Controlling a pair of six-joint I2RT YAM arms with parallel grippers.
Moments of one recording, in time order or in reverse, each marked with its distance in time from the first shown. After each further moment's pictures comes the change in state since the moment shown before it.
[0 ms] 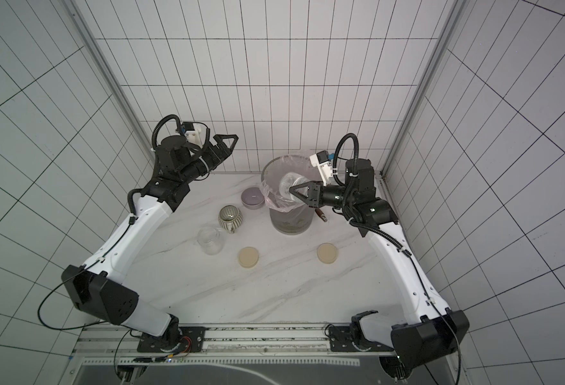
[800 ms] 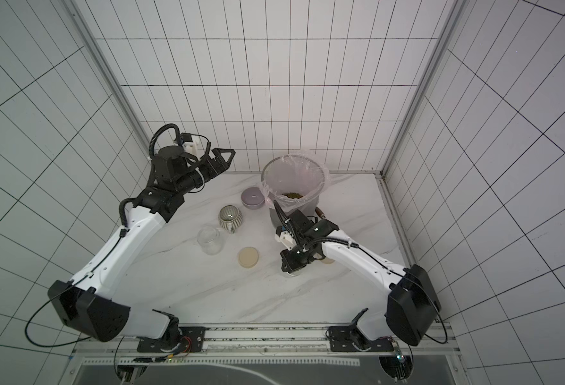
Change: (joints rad) left arm 0.002 -0.119 -0.125 -0.103 -0.053 0.096; right arm 0.422 0.224 -0.270 -0.441 0.469 -0.190
